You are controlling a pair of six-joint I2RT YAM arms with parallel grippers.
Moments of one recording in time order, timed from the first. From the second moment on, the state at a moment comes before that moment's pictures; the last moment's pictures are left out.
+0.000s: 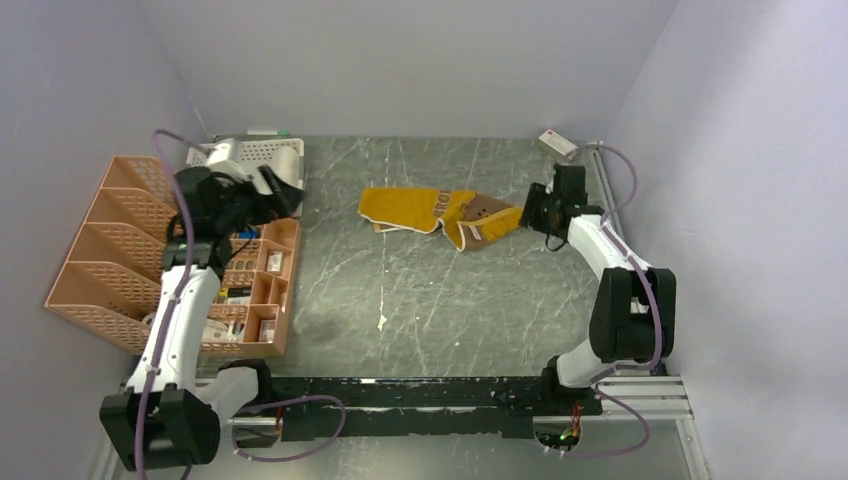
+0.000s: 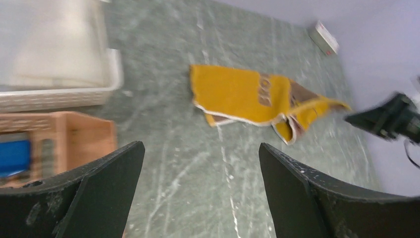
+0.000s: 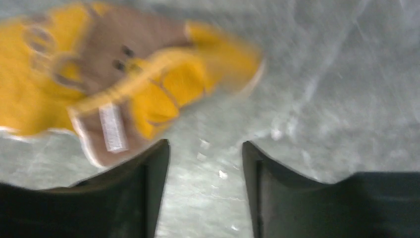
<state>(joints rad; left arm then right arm) 0.13 1.01 0.92 -0.25 0.45 -0.36 0.03 1.53 1.06 -0.30 -0.04 0.27</state>
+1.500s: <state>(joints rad) -0.34 2.01 1.19 0.17 -0.07 -0.46 0.42 1.89 1.16 -0.16 0.15 0.06</state>
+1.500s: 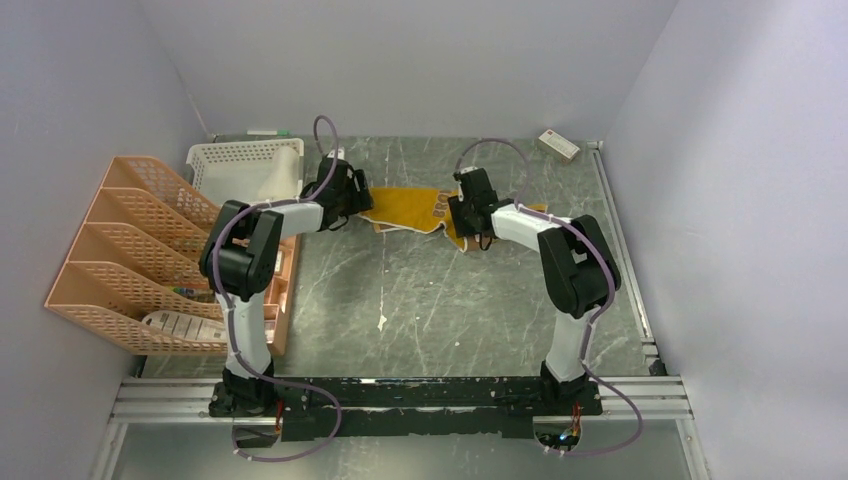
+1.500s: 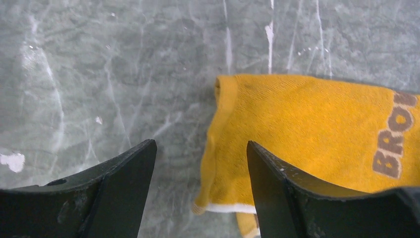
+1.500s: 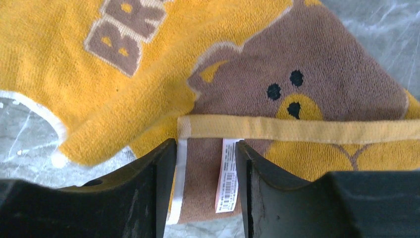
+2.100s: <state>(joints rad) -0.28 2.07 1.20 0.30 0.02 -0.51 0.42 1.98 1.25 -0.16 0.24 0.04</state>
